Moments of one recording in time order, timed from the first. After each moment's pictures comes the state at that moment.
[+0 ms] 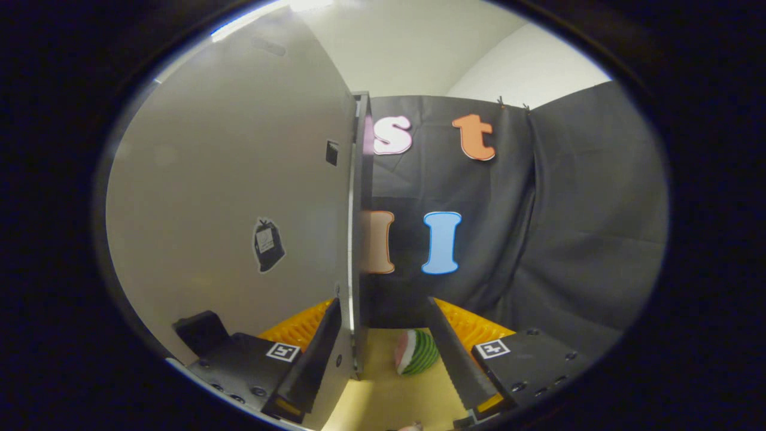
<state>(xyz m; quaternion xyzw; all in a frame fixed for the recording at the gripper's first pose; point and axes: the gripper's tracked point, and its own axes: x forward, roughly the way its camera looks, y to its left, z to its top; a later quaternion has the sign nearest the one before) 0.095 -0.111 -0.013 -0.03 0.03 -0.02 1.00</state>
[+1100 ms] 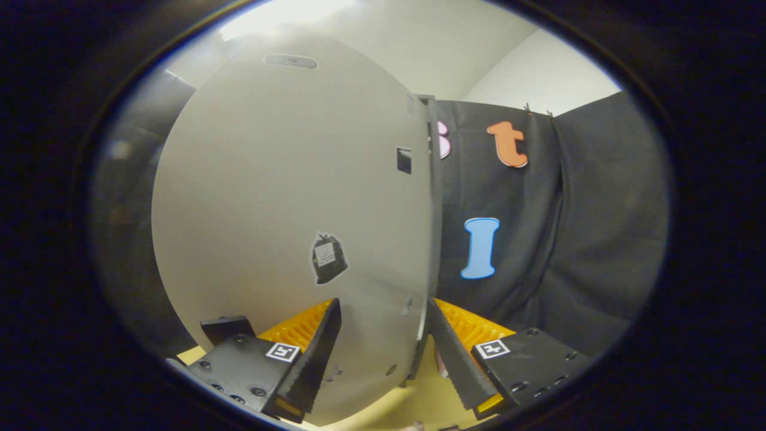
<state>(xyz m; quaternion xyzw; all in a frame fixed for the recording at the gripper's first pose) 0.113 0.036 -0.015 -0.03 0.02 0.03 1.00</state>
